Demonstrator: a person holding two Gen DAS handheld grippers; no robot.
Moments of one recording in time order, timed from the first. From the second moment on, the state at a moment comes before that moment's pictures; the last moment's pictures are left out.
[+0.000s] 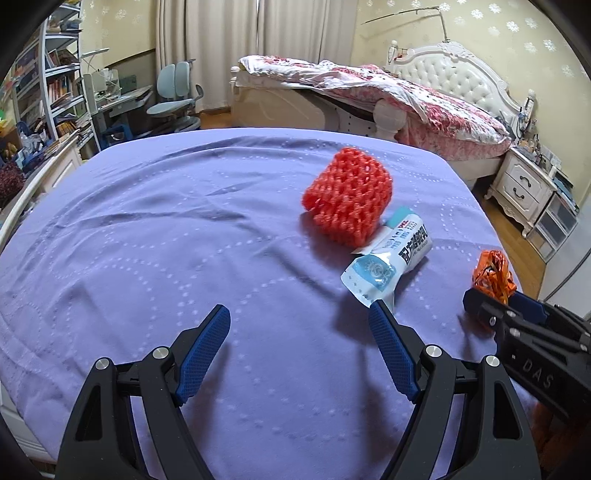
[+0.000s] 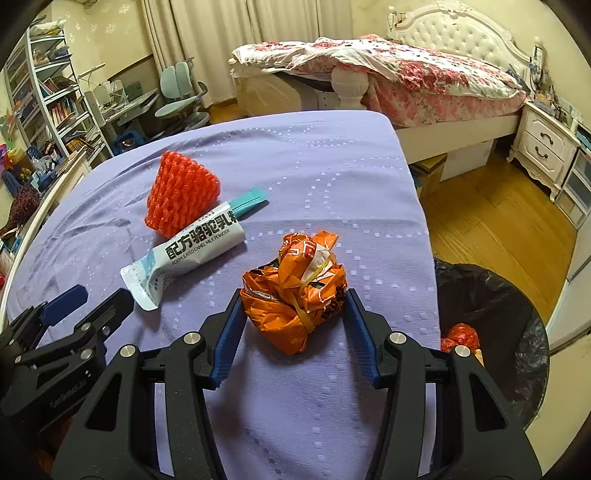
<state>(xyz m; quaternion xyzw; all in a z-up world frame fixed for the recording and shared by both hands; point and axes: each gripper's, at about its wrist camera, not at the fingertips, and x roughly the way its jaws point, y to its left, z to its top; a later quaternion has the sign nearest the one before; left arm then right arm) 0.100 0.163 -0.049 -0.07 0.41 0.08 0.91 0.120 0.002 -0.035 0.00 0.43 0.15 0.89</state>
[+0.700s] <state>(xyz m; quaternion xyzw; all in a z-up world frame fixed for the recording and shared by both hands) 0.124 0.148 -0.049 -0.09 0.41 0.03 0.91 0.113 -0.008 -0.036 0.01 0.43 0.16 0.89</state>
